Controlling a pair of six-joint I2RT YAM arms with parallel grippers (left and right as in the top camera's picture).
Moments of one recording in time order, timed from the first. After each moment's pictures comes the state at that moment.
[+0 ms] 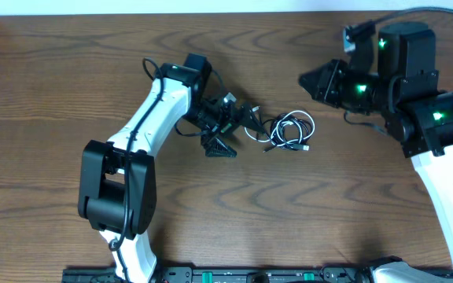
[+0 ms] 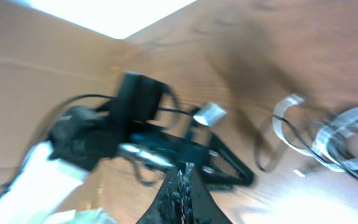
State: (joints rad) left arm -0.30 1.96 1.50 -1.18 0.94 -0.49; right arm 0.26 1.38 1.55 -0.80 -0.56 0.67
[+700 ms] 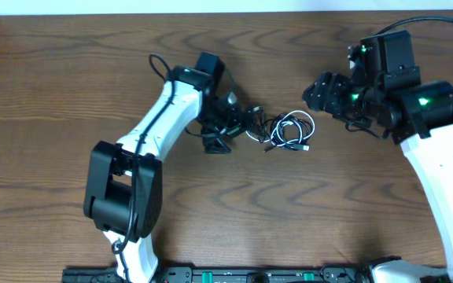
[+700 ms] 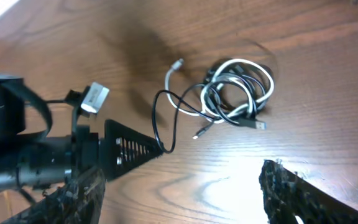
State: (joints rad) left arm -0.38 1.96 1.50 -1.07 0.65 -0.56; right arm 0.26 1.46 1.55 -1.10 -0.23 0.62
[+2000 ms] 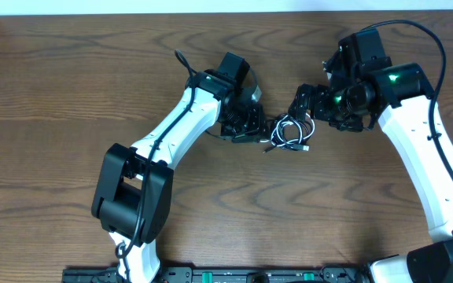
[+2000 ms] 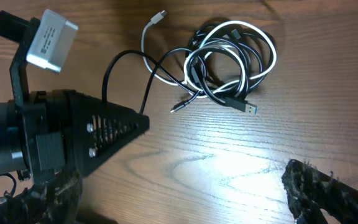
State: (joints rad) left arm -0.47 1.96 1.50 -0.90 0.60 -0.48; right arm 0.26 1.61 1.55 -1.17 -0.30 0.43
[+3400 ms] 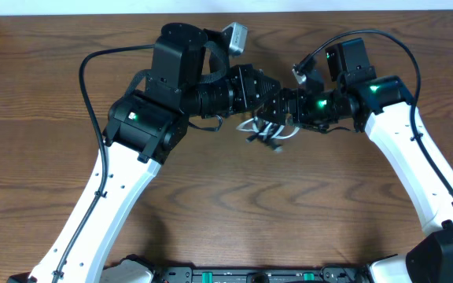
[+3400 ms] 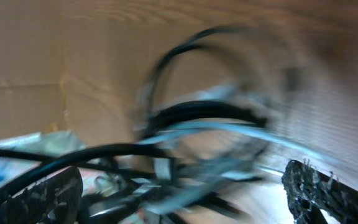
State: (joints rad) left arm -0.47 1.42 1.56 -0.66 0.67 -0.78; right arm 0.29 1.61 1.40 -0.90 -0.71 0.39
